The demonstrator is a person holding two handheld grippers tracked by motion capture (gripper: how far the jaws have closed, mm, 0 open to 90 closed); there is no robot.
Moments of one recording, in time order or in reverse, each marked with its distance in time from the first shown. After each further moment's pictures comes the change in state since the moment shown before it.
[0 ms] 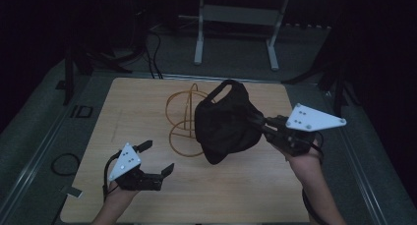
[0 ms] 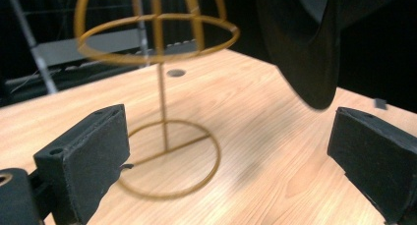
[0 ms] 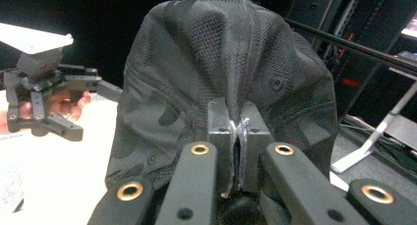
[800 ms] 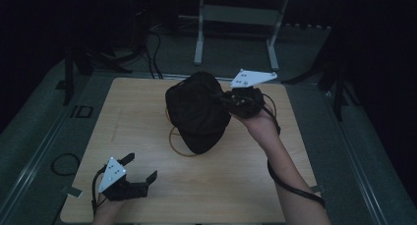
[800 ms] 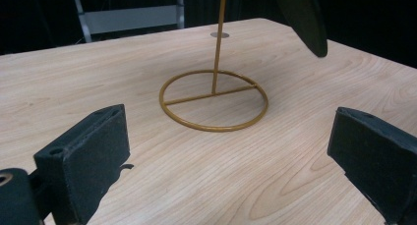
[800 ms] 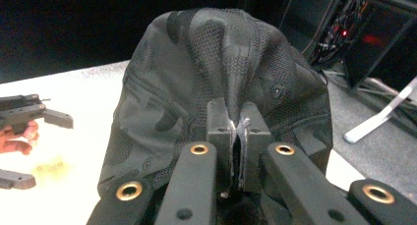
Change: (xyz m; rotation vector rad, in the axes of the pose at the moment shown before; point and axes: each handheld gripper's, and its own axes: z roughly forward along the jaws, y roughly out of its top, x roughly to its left) left arm 0.019 -0.061 -0.015 0.039 0.131 -0.064; right arm -0.023 0.031 0.117 0.188 0.020 0.054
